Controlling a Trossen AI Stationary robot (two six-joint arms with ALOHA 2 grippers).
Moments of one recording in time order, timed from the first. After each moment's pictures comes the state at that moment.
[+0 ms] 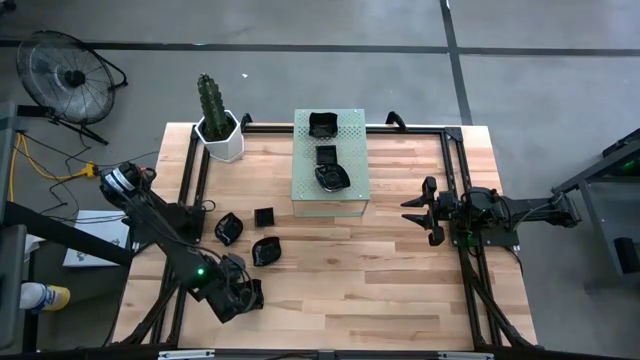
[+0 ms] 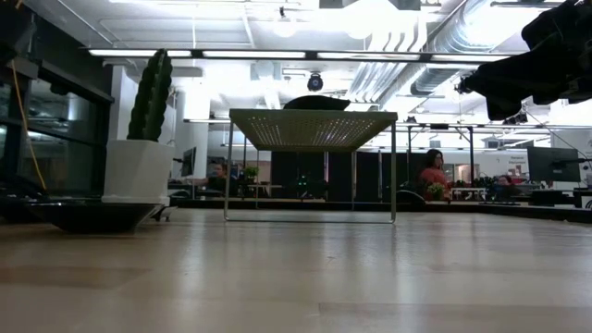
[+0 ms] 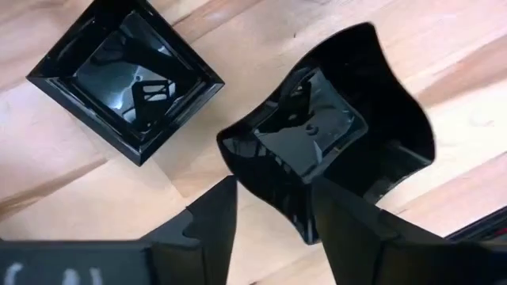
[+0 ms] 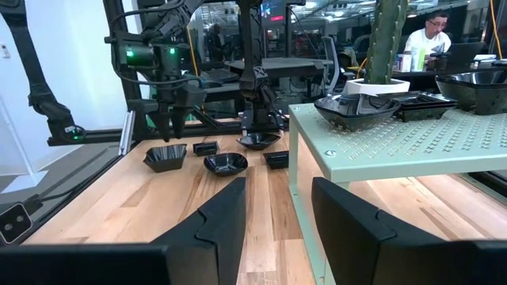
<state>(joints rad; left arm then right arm) -0.85 1.52 0.98 -0.81 -0.06 -1.92 0.05 0.03 0.01 0.03 0.05 0.08</state>
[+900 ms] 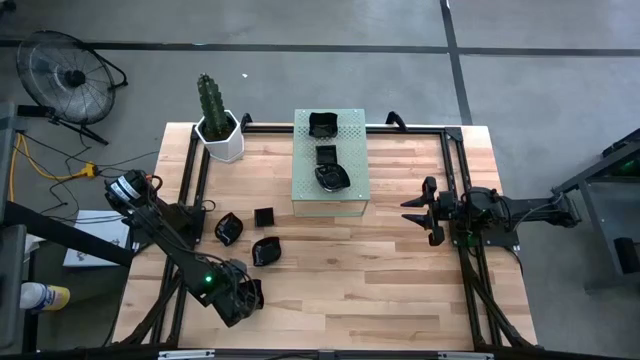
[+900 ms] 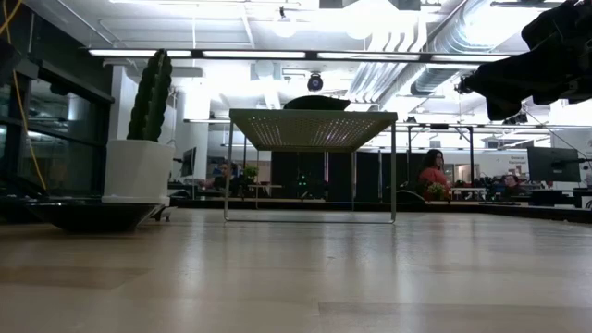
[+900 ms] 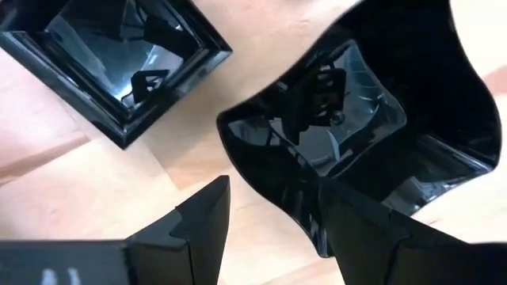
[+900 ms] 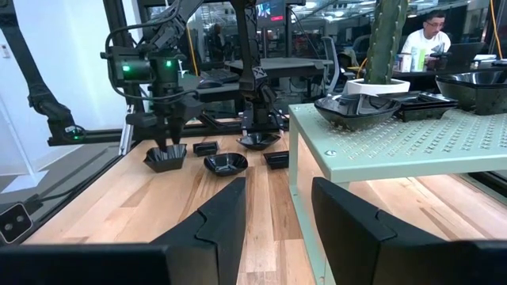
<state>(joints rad) -0.84 1.61 0.98 -0.76 0.01 -1.97 0.05 0.03 0.01 0.03 0.05 0.08</state>
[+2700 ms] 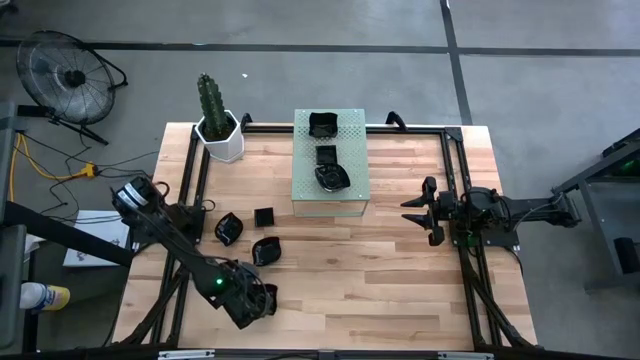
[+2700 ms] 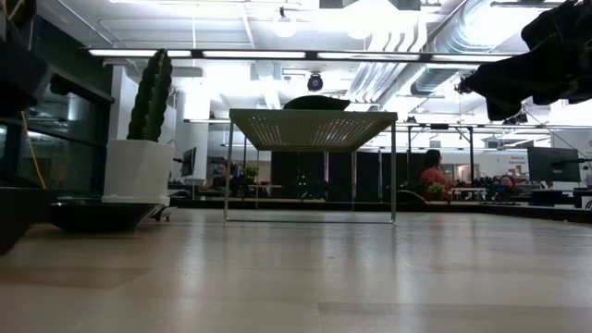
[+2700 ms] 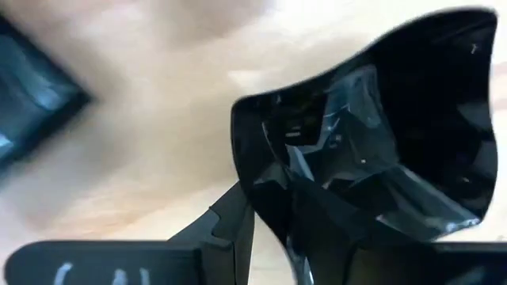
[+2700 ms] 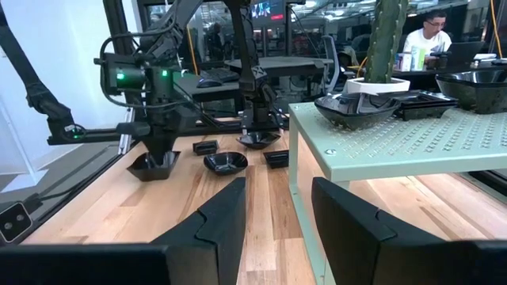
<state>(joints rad) -0.80 1.70 0.98 -0.58 -0.09 -1.96 0.05 0.03 0.01 0.03 0.05 0.08</state>
